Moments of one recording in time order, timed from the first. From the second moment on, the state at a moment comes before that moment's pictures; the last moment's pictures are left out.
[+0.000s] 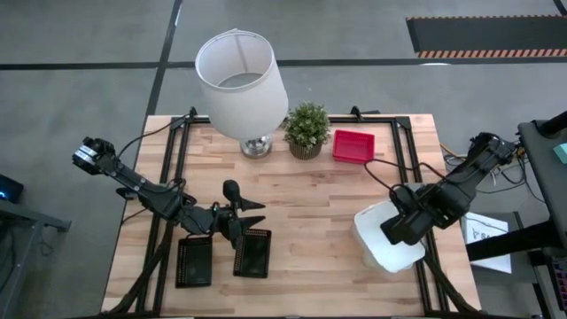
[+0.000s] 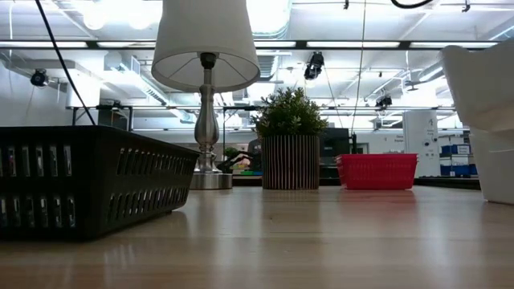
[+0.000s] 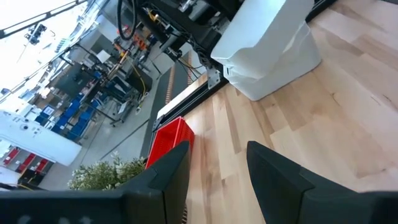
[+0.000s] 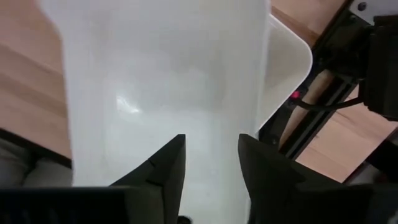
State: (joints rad) left arm -0.52 1.20 0.78 0.15 -0.71 0.54; right arm 0.69 1.22 1.29 -1.57 -0.04 1.75
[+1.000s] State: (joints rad) left arm -0.52 1.28 0.81 0.37 -0.70 0.40; right arm 1.03 1.35 1.35 -1.31 0.02 1.16
